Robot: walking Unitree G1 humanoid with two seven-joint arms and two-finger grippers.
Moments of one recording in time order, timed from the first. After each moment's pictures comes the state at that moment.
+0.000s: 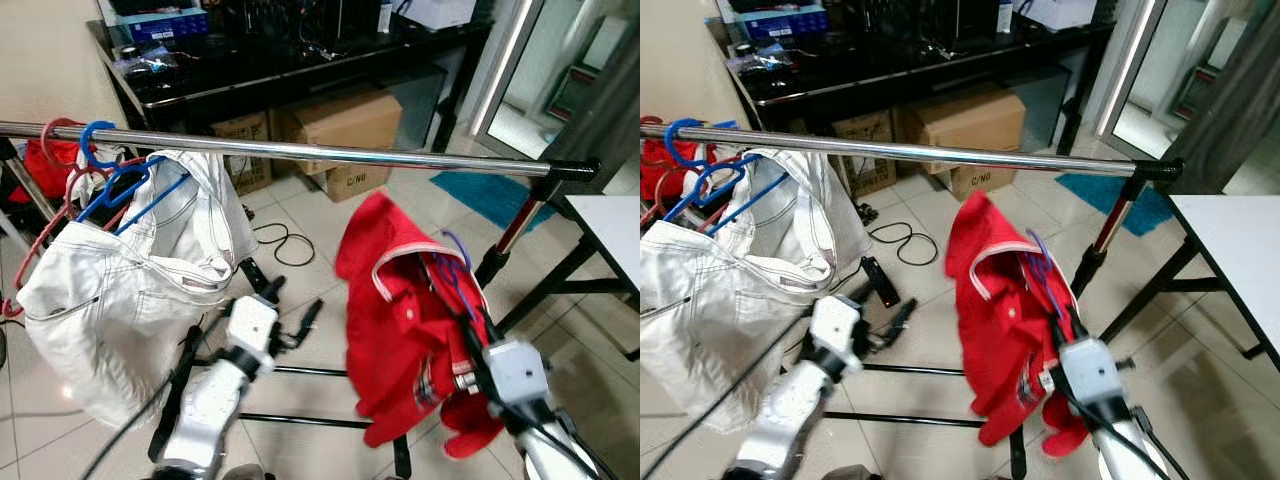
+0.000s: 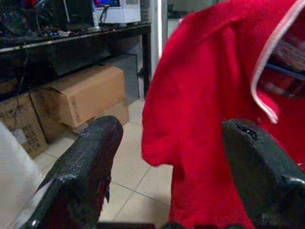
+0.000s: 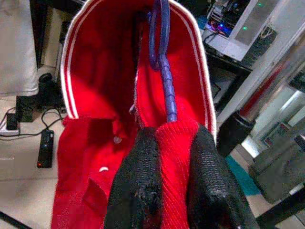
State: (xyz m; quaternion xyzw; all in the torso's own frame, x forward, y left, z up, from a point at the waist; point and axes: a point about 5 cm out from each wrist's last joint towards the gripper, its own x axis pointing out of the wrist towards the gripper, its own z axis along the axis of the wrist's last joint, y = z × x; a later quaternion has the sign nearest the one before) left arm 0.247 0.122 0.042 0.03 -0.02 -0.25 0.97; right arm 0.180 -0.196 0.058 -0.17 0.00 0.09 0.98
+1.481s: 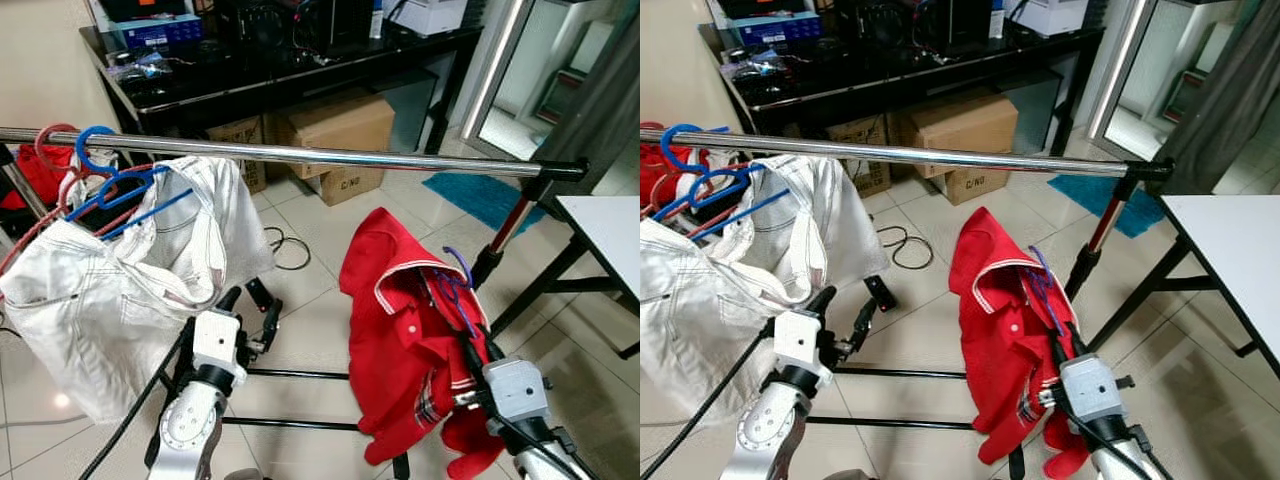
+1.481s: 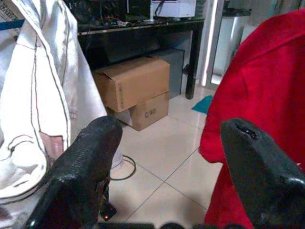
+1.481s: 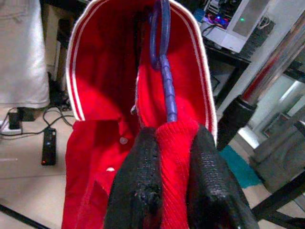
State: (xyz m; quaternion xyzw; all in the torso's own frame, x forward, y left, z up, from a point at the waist) left arm 0.230 0.149 0.034 0.02 0.00 -0.13 0.99; right arm 0.169 -0.190 0.047 -0.15 0.01 0.09 0.98
